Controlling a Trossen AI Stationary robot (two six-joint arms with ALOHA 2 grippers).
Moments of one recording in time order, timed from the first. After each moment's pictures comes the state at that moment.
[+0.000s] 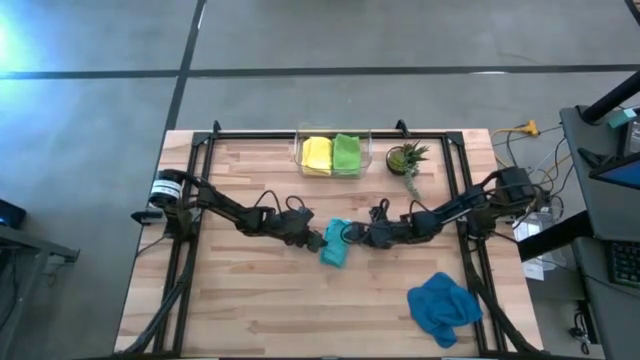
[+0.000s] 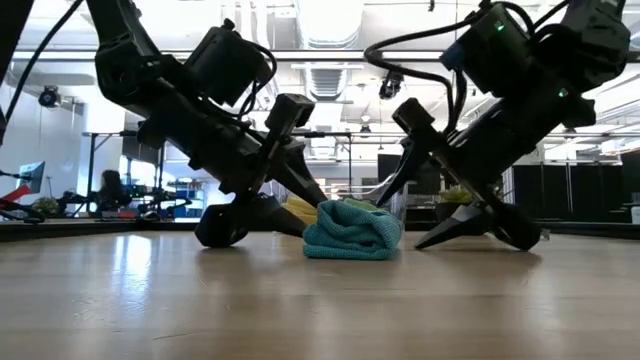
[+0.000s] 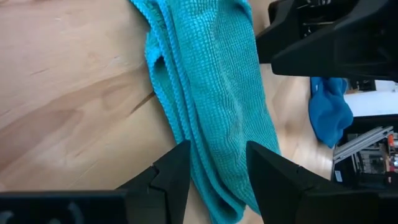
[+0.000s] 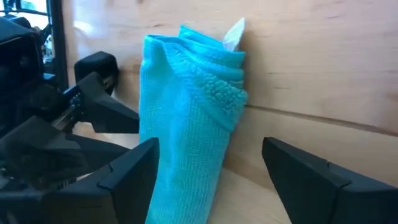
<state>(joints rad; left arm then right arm) -0.08 1.83 0.71 0.57 0.04 -1.17 0.18 1.69 0.56 0.40 0.25 1.64</state>
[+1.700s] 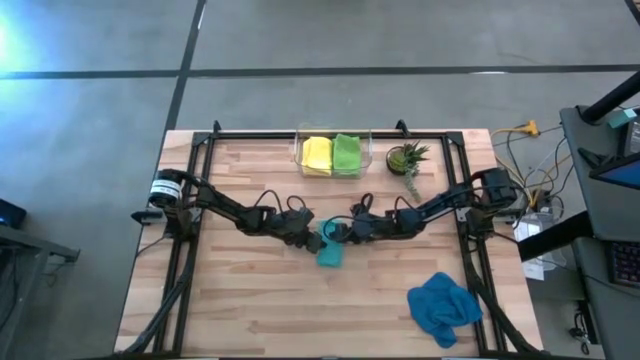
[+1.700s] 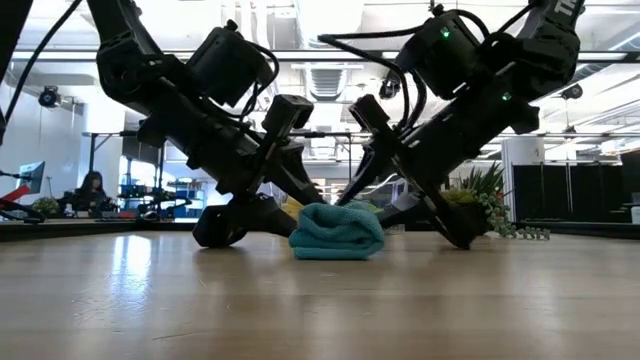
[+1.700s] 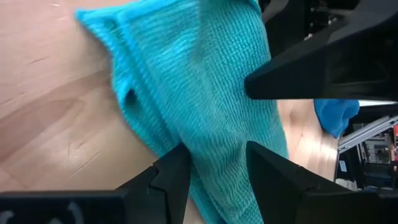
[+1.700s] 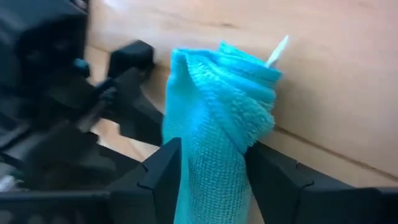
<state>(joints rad) -0.08 1.84 0.71 0.52 0.07 -1.15 0.10 1.83 0.72 0.45 0.18 1.41</state>
